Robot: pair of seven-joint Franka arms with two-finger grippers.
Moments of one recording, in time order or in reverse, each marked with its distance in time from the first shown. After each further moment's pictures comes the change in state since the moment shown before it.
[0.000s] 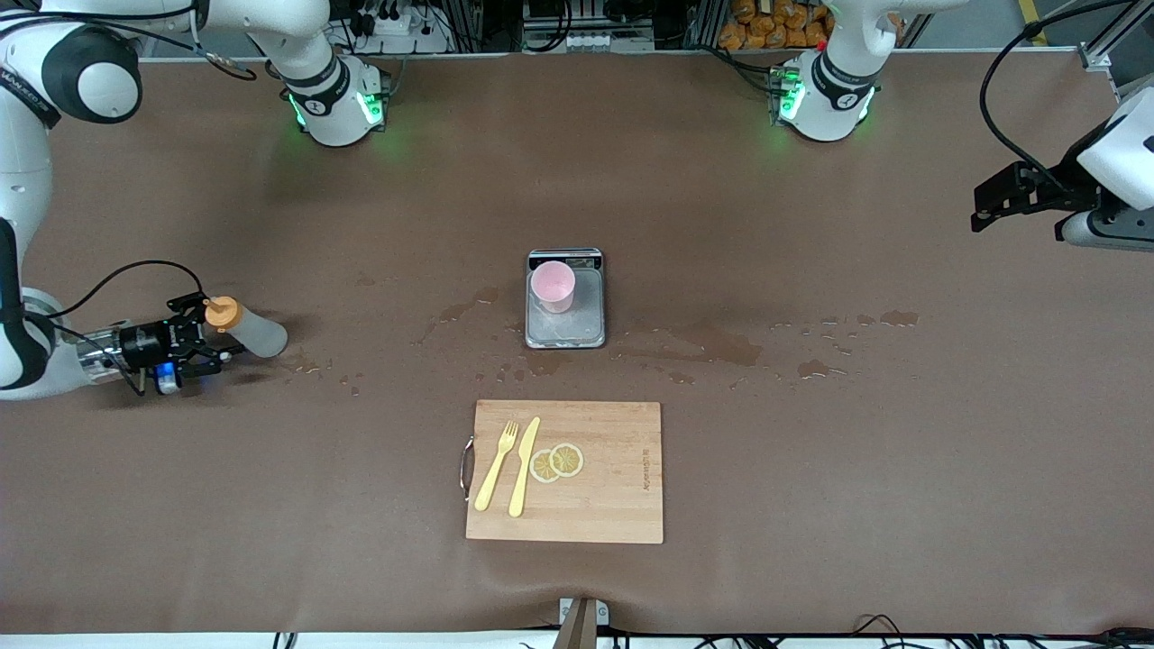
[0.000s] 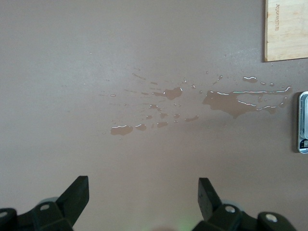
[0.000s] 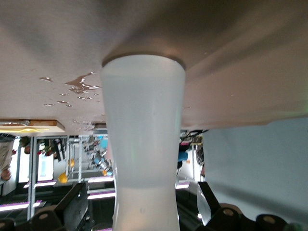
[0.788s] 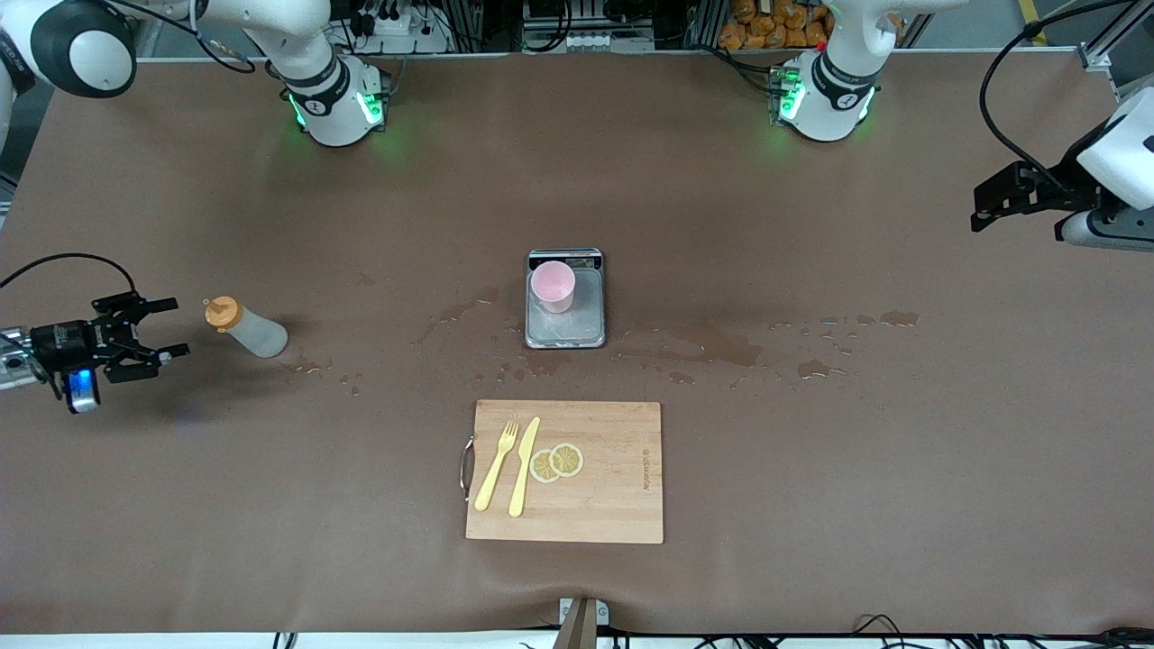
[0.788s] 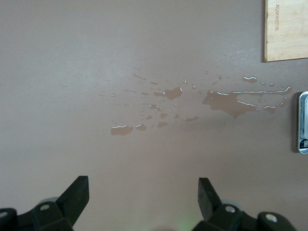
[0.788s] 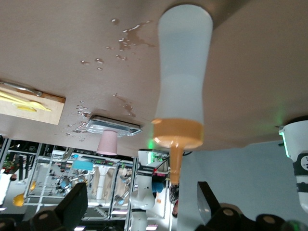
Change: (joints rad) left arm 0.000 0.000 0.000 0.001 0.000 0.000 0.000; right arm 0.034 -0.123 0.043 0.187 -0.073 -0.099 0.000
